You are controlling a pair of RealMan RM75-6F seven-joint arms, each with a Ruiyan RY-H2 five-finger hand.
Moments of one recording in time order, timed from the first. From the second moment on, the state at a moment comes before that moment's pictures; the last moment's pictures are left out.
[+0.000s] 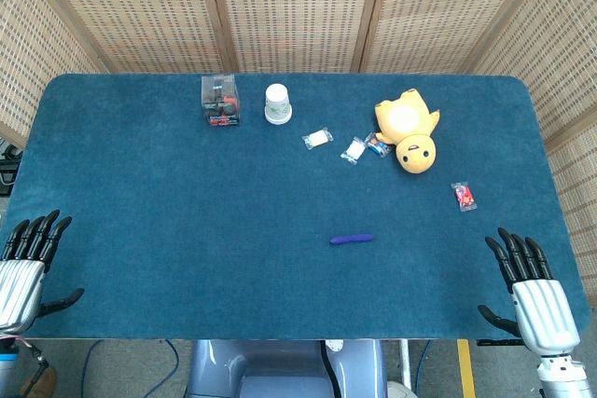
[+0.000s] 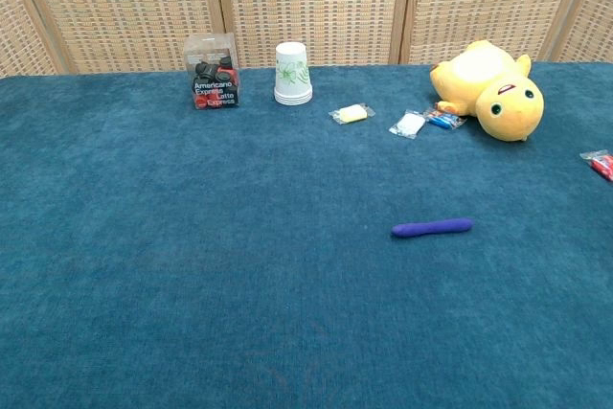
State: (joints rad) left arm -0.05 -1.02 0.00 -1.92 1.56 1.51 0.25; right arm 0.01 -1.09 0.00 -1.78 -1.67 1.57 -0.11
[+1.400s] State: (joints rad) left arm -0.11 -1.11 -0.06 -1.88 1.39 1.44 0.38; right arm 0.51 -1.32 0.21 -1.69 -1.22 0.90 -0.17
